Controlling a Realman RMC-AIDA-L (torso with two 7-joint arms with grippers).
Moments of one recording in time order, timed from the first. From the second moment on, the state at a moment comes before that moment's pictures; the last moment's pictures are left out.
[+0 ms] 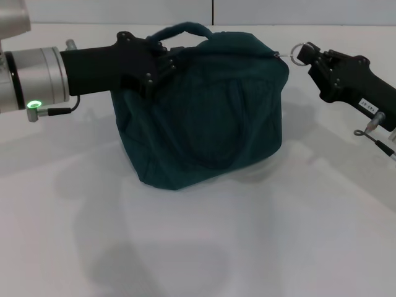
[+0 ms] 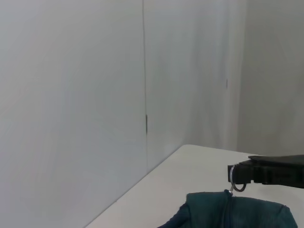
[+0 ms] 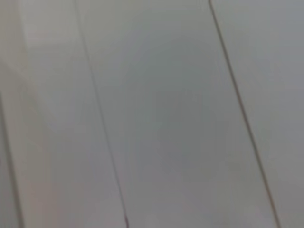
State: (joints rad) left arm -0.47 -2.07 1.05 0.94 1.67 1.36 -1.43; right arm 0.53 2.02 -1.67 -0.26 -0.39 -1.31 0.84
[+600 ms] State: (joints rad) left arm -0.47 -2.08 1.05 0.94 1.66 1.36 -1.42; right arm 0.47 2.01 -1.61 -0.27 -0.39 -1.36 0.78
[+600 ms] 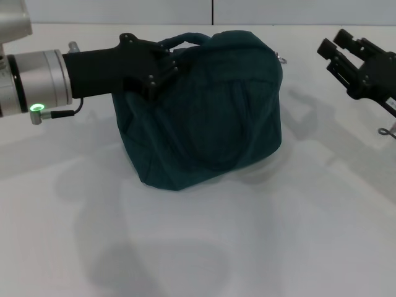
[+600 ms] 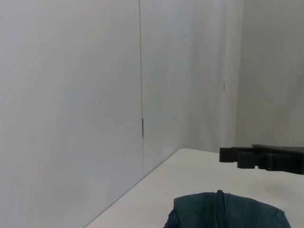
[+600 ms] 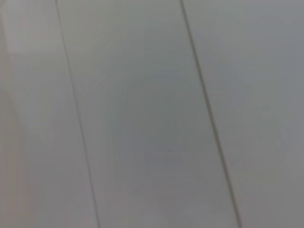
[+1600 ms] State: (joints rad) left arm -0.46 -2.08 1.06 0.94 1.63 1.39 -1.38; right arm 0.51 2.02 -1.62 -0.40 -0.64 -1.09 0.69
